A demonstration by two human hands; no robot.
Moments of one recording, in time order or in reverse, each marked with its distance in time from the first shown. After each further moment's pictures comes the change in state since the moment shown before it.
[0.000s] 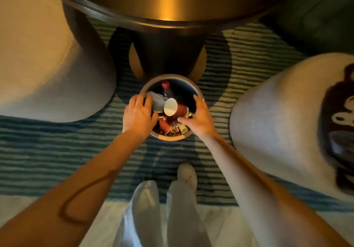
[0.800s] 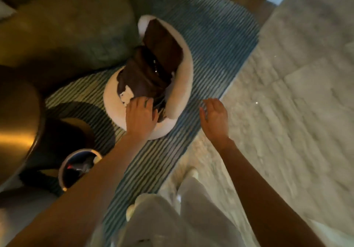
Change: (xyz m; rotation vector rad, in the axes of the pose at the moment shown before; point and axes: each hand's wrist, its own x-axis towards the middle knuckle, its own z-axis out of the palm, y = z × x) left_hand -0.261 0.530 -0.214 0.233 -0.023 1.059; right_hand -0.511 0.119 -0.433 -0.189 1.064 0.366
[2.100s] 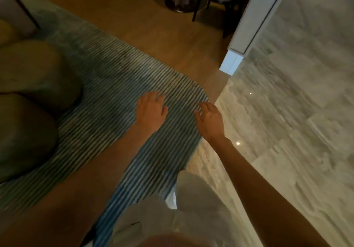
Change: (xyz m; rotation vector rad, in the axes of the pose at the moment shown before) left_hand 0.891 0.485 0.035 -0.015 0.014 0.130; right_hand 0.824 0.502 -0.149 -0.040 -0.080 0.029
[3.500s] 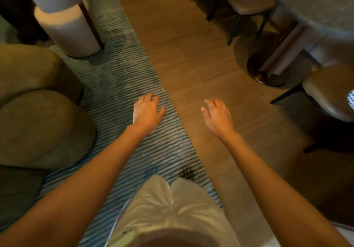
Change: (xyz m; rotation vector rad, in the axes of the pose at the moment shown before) left_hand 0.881 -0.350 -0.063 -0.085 -0.040 -0.694; right_hand 1.073 -0.121 0.145 0.022 -0.350 -0.510
